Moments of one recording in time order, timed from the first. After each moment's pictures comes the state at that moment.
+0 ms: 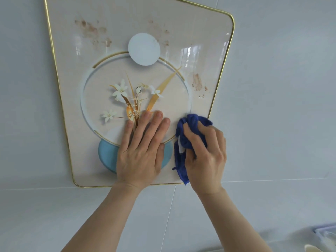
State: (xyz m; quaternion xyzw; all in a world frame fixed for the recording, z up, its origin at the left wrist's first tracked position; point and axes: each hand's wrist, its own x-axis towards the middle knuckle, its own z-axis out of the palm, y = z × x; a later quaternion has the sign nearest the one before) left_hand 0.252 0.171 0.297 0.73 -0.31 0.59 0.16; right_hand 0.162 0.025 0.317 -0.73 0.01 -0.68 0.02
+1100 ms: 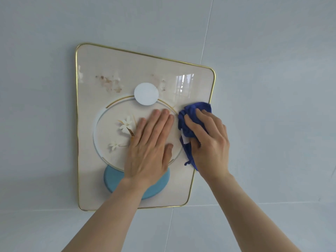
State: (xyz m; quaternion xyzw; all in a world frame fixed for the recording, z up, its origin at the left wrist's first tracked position) left_hand 0.237 0.168 0.378 0.77 -0.31 0.55 0.13; right_hand 0.160 0.009 0.412 -0.74 -0.06 -0.66 -0.03
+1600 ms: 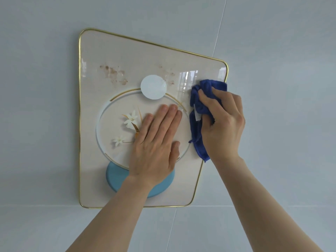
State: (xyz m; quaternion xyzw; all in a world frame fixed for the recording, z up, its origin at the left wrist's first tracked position) left_hand 0.240 0.164 0.376 0.75 -0.31 0.56 0.15; right_hand 0.175 0.013 0.452 -0.69 -0.05 -0.72 0.01
